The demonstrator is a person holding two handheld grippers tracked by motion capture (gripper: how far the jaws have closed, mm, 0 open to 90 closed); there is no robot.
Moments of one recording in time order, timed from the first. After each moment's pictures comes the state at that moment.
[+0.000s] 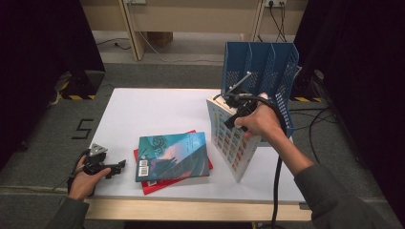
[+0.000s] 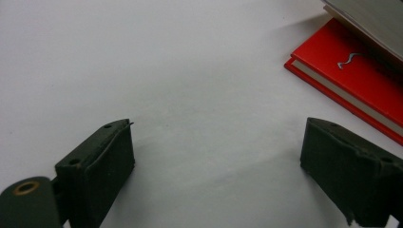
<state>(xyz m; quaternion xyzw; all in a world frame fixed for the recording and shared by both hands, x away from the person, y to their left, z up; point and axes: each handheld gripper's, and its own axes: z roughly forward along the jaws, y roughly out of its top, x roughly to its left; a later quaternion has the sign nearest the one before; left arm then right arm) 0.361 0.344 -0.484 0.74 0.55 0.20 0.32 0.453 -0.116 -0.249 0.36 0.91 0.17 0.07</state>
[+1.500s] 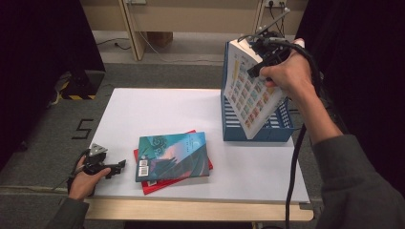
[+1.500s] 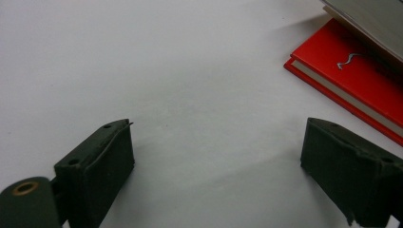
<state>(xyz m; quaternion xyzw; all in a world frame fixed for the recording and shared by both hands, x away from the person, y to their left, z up) 0.362 0.344 -0.484 0.74 0.55 0.20 0.32 0.488 -0.150 -0.124 0.40 0.87 0.21 0.20</state>
